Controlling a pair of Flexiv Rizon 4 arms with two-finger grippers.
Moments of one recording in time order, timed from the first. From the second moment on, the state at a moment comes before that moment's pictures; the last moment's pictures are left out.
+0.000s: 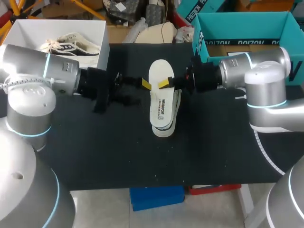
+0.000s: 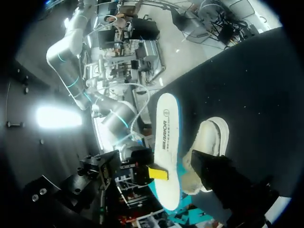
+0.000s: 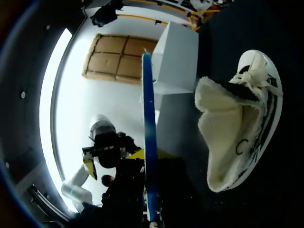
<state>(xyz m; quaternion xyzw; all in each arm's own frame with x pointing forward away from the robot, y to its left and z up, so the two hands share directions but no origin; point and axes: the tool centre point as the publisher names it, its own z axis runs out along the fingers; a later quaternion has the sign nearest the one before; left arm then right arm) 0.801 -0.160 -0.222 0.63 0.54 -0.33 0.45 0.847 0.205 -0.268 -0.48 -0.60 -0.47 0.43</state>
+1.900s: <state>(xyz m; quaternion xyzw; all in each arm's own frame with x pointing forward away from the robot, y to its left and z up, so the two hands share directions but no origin) 0.777 -0.190 -0.195 0.74 0.66 0.00 0.13 0.847 0.205 -0.268 -0.48 -0.60 -0.47 0.43</state>
